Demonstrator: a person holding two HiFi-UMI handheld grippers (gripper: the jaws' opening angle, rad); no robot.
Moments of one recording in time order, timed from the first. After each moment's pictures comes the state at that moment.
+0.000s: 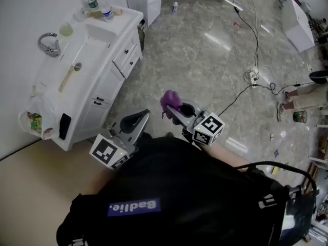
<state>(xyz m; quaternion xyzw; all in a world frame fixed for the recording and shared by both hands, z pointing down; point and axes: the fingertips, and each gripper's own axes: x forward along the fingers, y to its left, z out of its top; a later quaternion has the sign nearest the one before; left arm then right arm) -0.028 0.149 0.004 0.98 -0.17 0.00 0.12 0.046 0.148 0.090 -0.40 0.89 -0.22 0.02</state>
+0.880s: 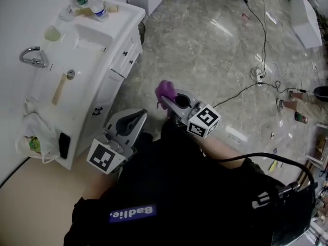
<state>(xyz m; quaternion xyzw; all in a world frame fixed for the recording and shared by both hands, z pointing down) -0.008 -0.008 0.057 0.97 -0.18 0.03 0.14 0.062 -0.032 0.163 -0.40 0.88 -0.25 0.02</state>
